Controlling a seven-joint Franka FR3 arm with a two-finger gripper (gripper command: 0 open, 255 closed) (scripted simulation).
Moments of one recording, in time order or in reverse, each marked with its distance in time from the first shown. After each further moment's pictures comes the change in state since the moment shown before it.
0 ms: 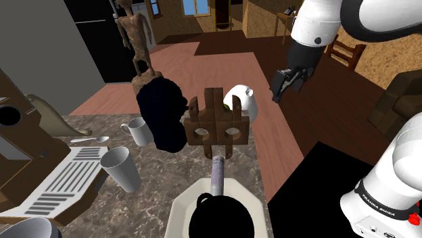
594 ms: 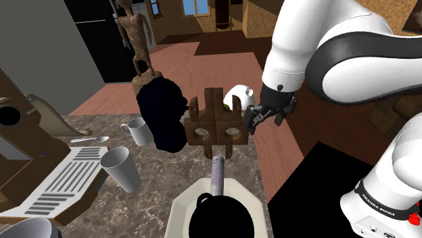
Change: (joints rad) arm -0.010 0.112 0.261 -0.065 0.152 0.192 0.342
